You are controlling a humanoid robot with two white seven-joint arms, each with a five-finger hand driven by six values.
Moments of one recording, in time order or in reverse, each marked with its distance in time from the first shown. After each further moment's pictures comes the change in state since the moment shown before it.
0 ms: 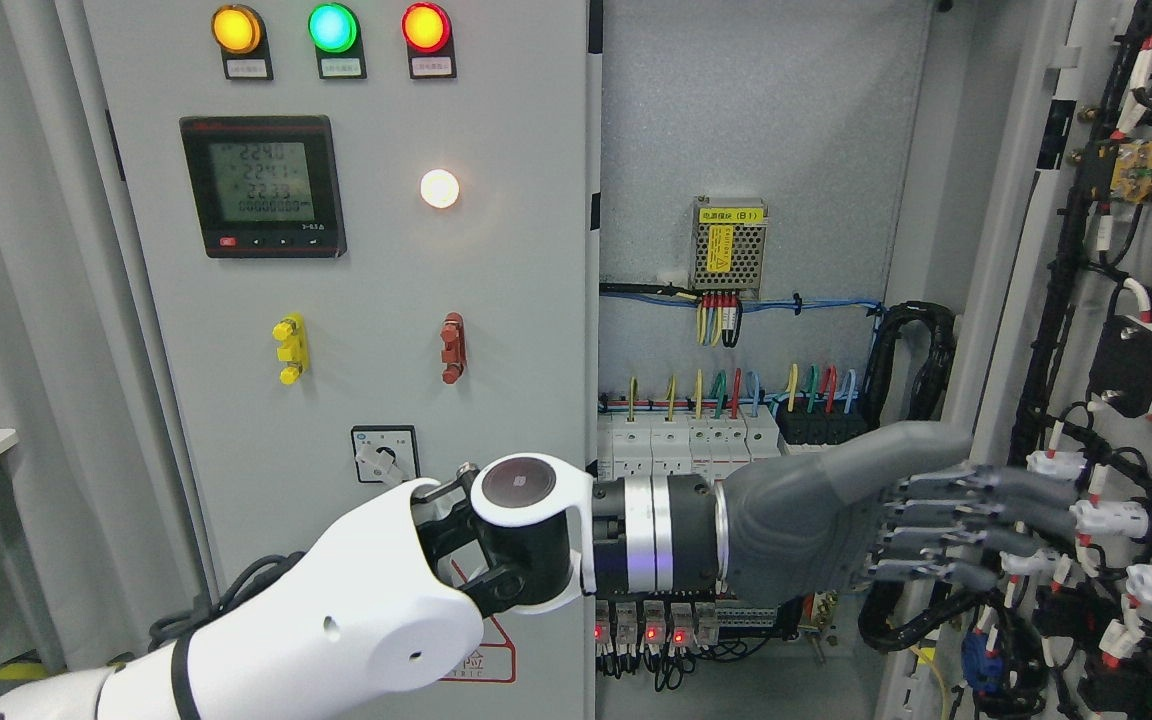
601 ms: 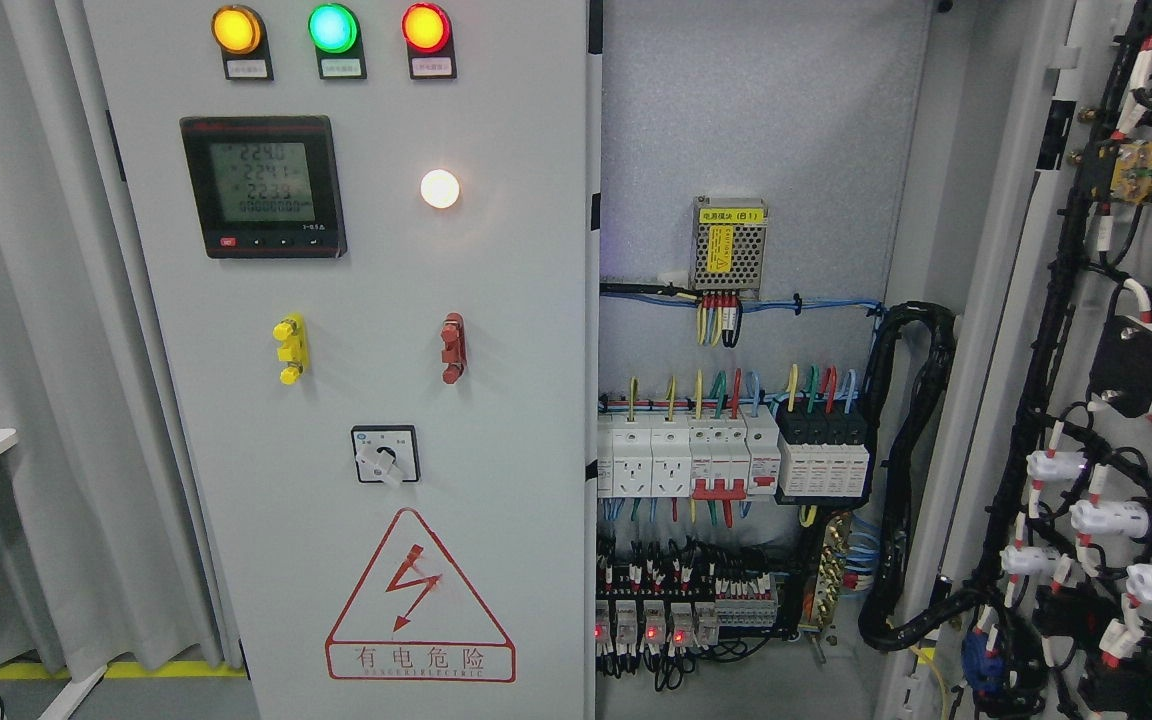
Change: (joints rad) left arm 0.759 0.085 0.156 -0.046 -0.551 -0.148 0.000; right arm 0.000 0.000 0.000 0.000 0.000 0.000 0.000
